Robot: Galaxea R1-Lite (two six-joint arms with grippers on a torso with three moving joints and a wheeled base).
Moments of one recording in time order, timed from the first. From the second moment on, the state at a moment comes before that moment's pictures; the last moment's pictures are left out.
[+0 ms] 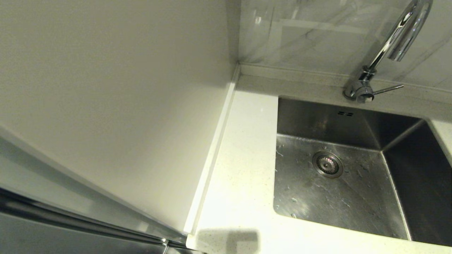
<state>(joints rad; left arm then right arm) 0.00 0.00 0.00 -0.01 0.00 0.00 0.01 0.00 -0.04 0.09 -0.01 0.01</state>
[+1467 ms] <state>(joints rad) 0.00 0.00 0.00 -0.01 0.00 0.00 0.01 0.00 -0.04 0.09 -0.01 0.02</state>
